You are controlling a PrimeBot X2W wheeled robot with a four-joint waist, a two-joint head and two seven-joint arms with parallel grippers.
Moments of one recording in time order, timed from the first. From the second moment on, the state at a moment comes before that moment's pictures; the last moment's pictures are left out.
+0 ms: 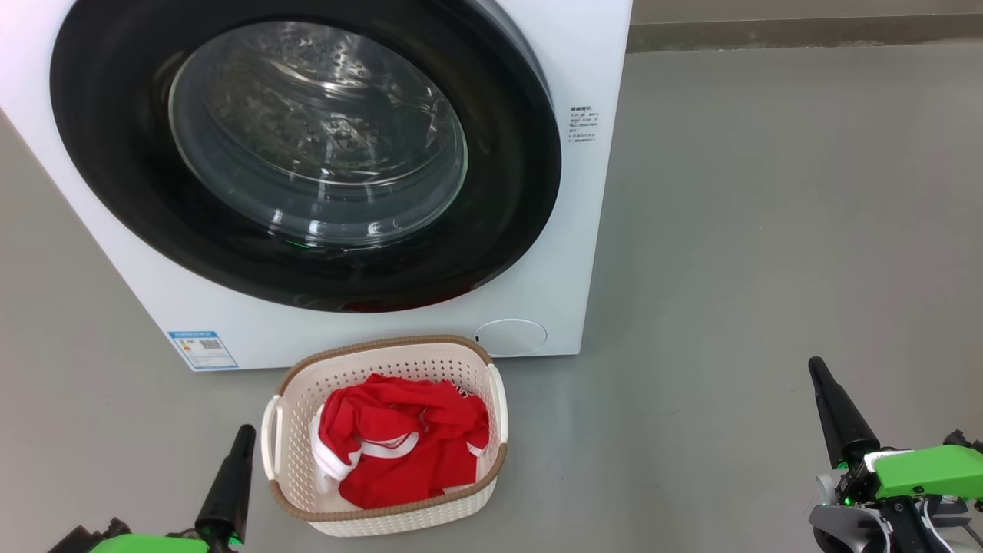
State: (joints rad) left arm -0.07 0.04 0.08 0.27 -1.60 -0.12 0.11; right arm -0.06 -0.04 -0.13 0.27 1.60 0.13 0.11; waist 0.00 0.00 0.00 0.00
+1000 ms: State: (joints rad) left arm -0.07 0.04 0.08 0.27 -1.60 -0.12 0.11; right arm -0.06 -0.04 -0.13 0.27 1.60 0.13 0.11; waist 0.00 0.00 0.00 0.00
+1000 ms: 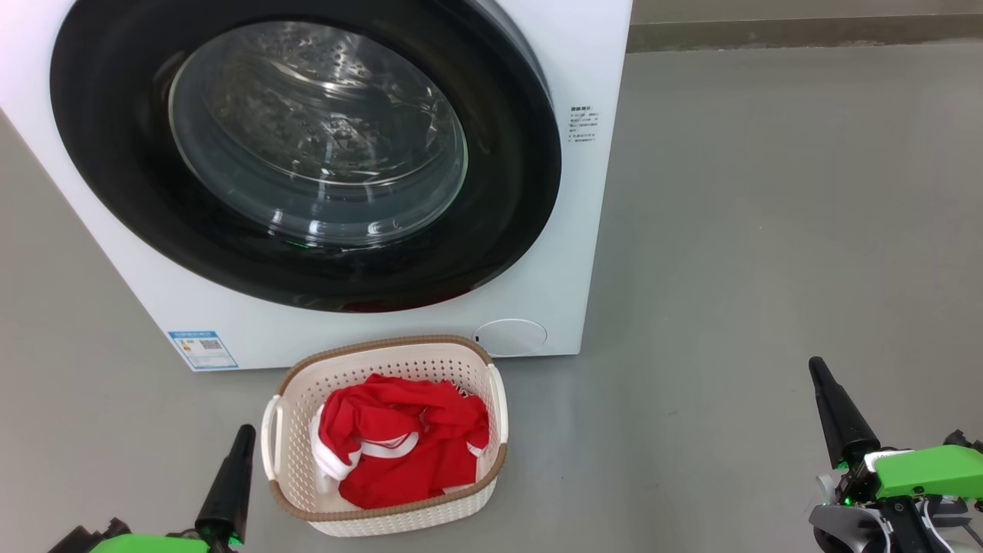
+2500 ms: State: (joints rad) left arm -0.07 0.04 0.08 0.27 -1.60 -0.12 0.11; right arm -0.06 -0.04 -0.13 0.27 1.60 0.13 0.11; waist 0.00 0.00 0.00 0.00
